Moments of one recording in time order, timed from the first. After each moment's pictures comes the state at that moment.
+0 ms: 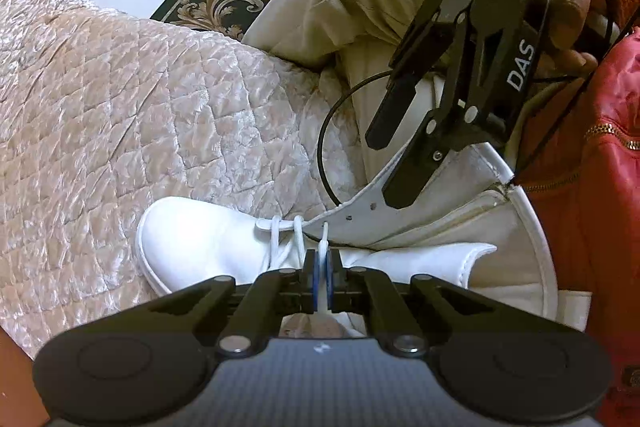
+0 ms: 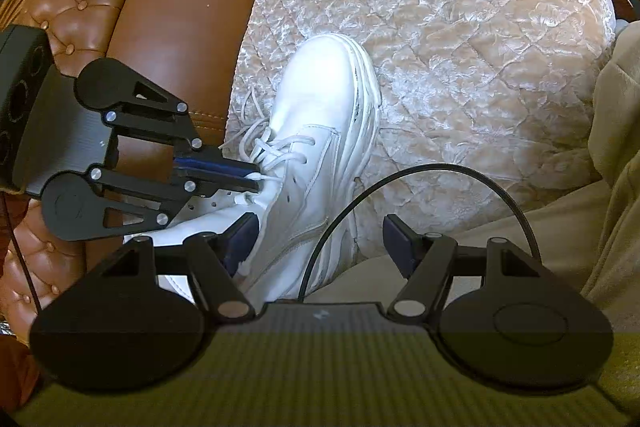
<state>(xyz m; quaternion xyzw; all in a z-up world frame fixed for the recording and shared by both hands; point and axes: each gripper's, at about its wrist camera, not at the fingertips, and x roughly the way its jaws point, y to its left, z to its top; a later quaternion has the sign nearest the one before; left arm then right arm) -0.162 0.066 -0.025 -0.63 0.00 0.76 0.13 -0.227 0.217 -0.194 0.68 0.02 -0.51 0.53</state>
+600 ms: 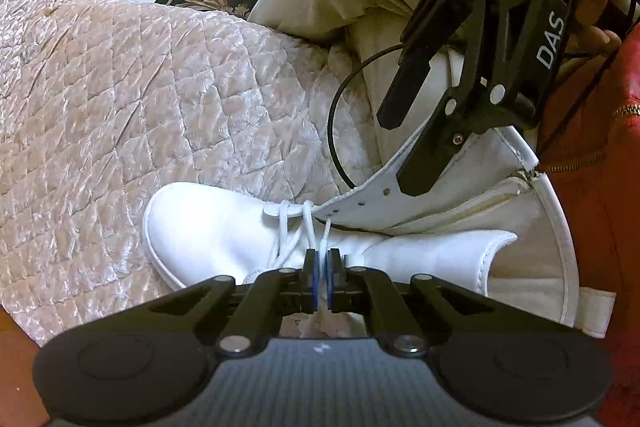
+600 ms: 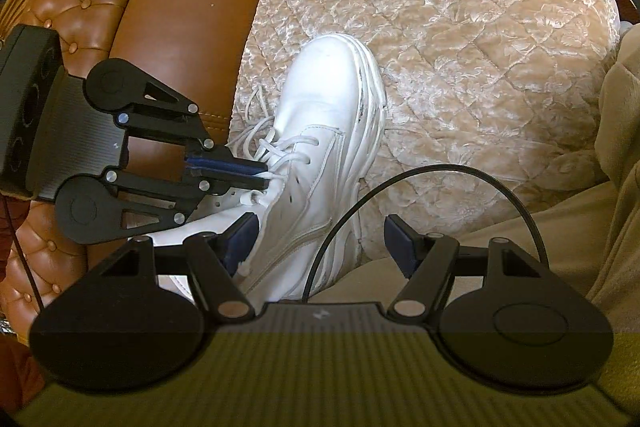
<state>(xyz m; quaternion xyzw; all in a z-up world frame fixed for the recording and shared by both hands) -0.167 0.069 -0.034 -0.66 0.03 0.74 0.12 -0.224 0.216 -0.194 0.68 0.01 -0.51 0.53</state>
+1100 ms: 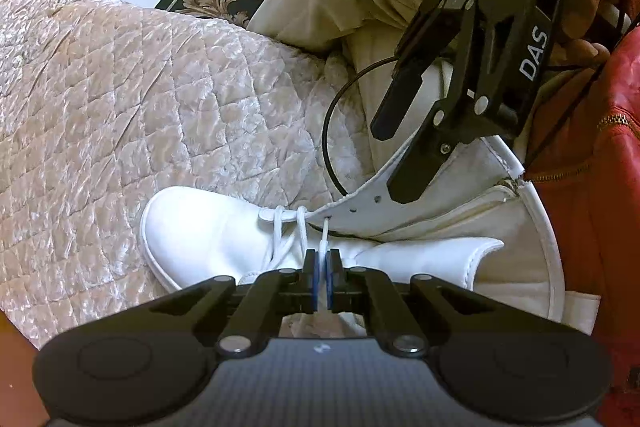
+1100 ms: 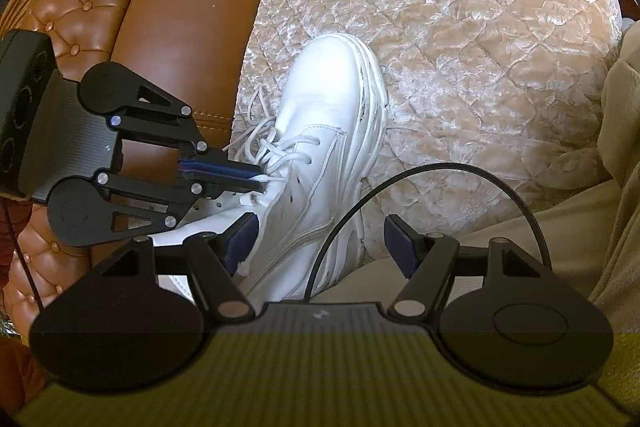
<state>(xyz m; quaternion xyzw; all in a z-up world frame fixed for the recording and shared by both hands) -0.165 0.070 -0.027 -0.65 0.02 0.75 0.12 -0.225 0.216 -0.196 0.68 0.01 -0.51 0.53</state>
